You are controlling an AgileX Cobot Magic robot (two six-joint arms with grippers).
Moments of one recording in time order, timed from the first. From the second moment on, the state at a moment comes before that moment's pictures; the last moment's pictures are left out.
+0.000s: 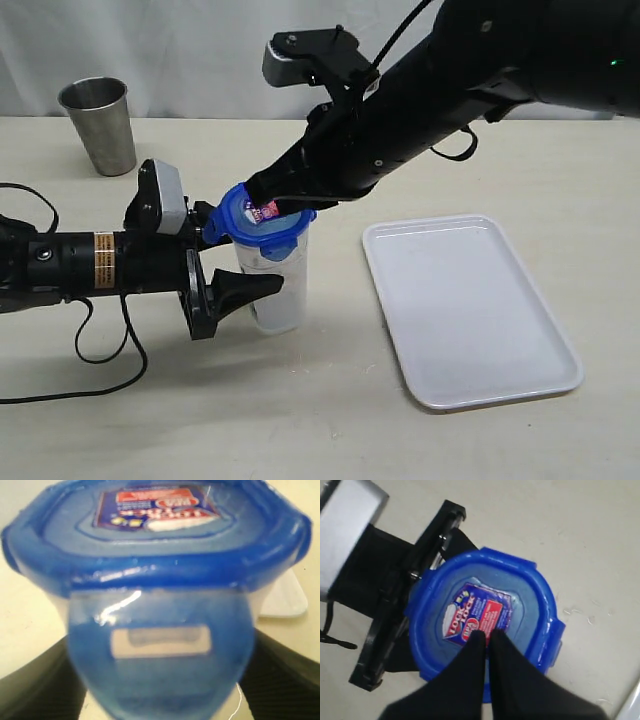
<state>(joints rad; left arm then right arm) -0.06 2.03 -0.74 1.16 -1.10 -0.35 0.58 1.73 -1.34 0.44 0.71 -0.33</state>
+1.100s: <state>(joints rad) -0.13 2.09 -0.74 0.97 -1.16 -0.26 0.58 1.77 -1.36 0.43 0.68 -0.30</state>
